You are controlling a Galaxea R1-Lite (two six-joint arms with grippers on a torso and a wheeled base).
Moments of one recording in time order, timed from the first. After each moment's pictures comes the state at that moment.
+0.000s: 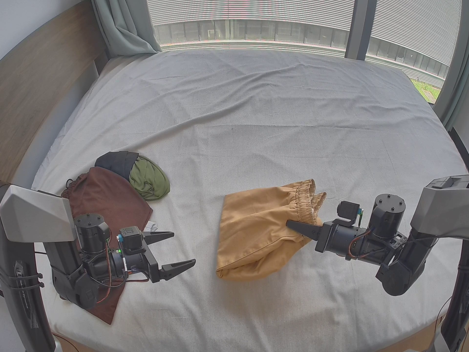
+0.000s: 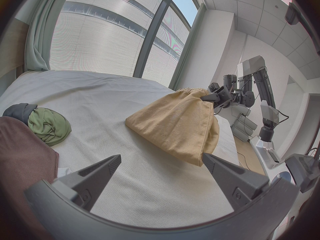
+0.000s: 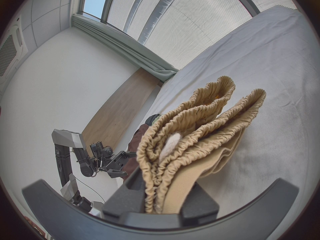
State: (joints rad) left arm -0.19 2.25 -0.37 -1.55 -0.75 0.14; right arm 0.41 2.17 -0.49 -1.54 0.53 0.56
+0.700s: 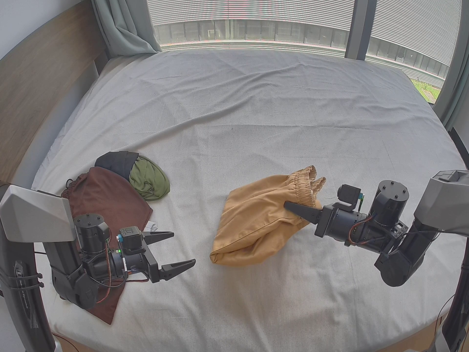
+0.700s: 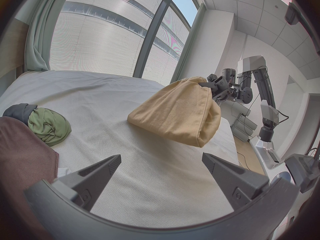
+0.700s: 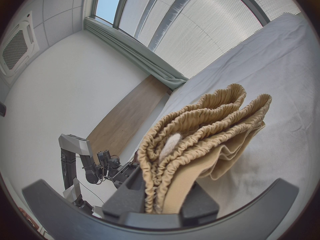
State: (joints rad) left arm -0.19 2.24 -0.36 -1.55 -0.75 0.14; right arm 0.41 2.14 -0.58 -1.54 0.55 0.56
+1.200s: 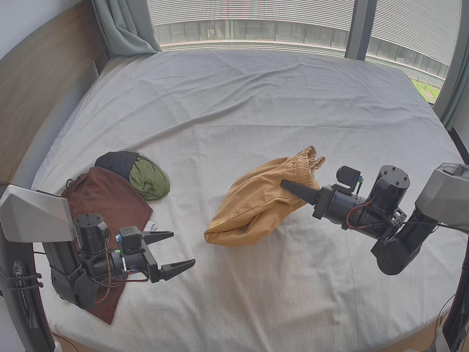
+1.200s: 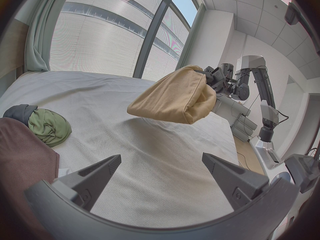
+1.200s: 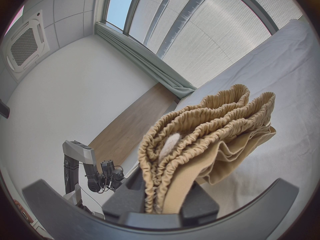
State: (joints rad) left arm -0.19 2.24 -0.36 -1.55 -0.75 0.14; right arm 0.41 2.13 -0.69 -1.53 0.57 0.57
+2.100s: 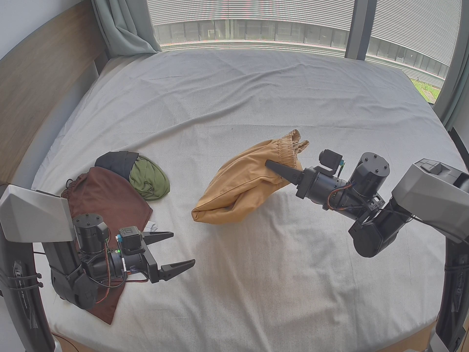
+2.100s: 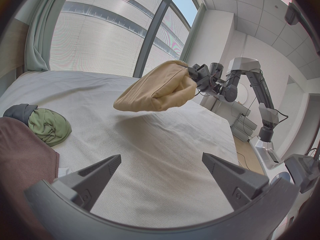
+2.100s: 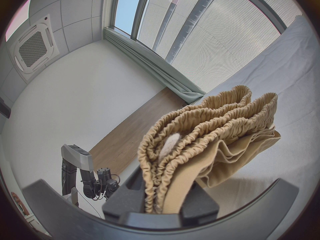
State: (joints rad) left arm -0.19 2.24 -0.36 -1.55 -0.75 0.14; right arm 0.40 2.28 -0.99 -1.53 0.64 0.62
